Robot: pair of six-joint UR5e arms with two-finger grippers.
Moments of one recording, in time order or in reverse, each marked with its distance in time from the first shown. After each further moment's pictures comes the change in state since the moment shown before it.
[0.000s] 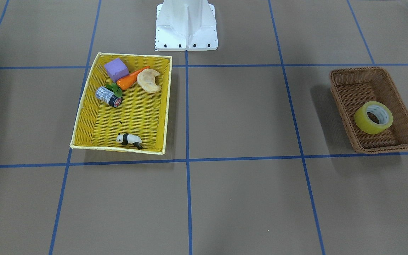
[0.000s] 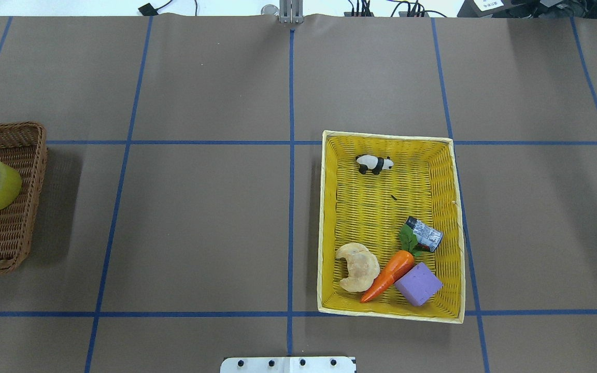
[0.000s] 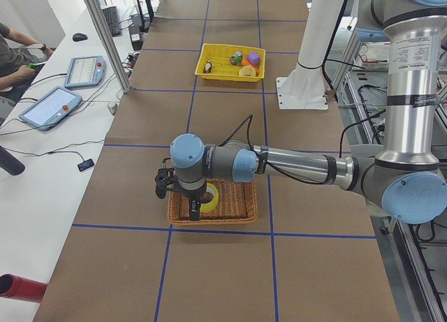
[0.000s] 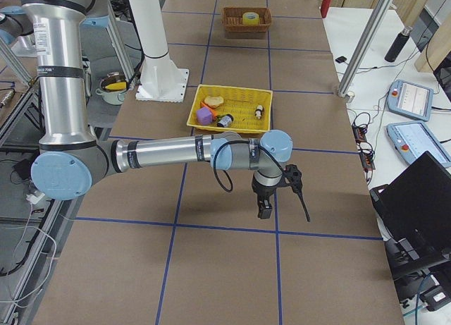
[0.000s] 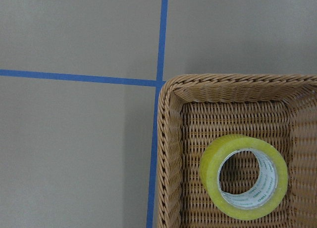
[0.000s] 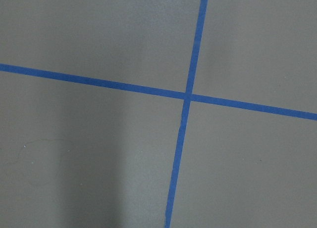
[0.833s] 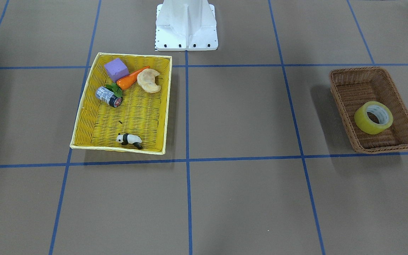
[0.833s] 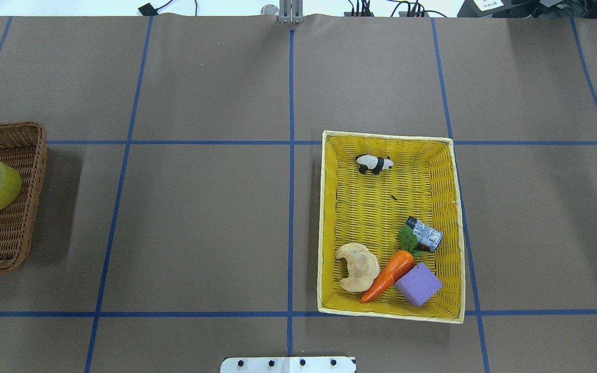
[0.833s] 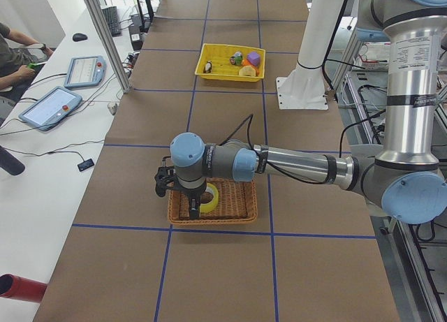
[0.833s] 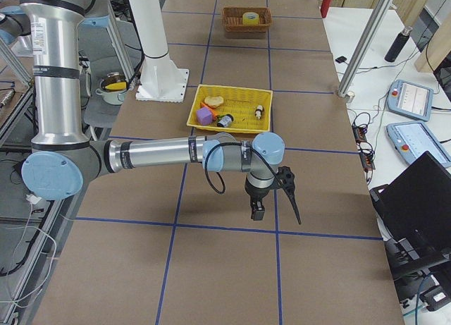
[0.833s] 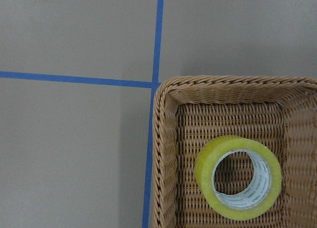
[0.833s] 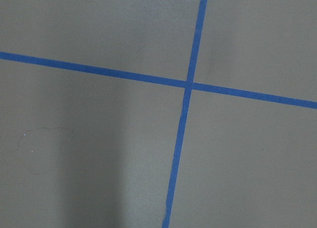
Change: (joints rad) left arm 0.000 0.000 -0.007 -0.002 -0.008 -0.002; right arm 0.001 -0.052 0.035 0.002 0.005 -0.001
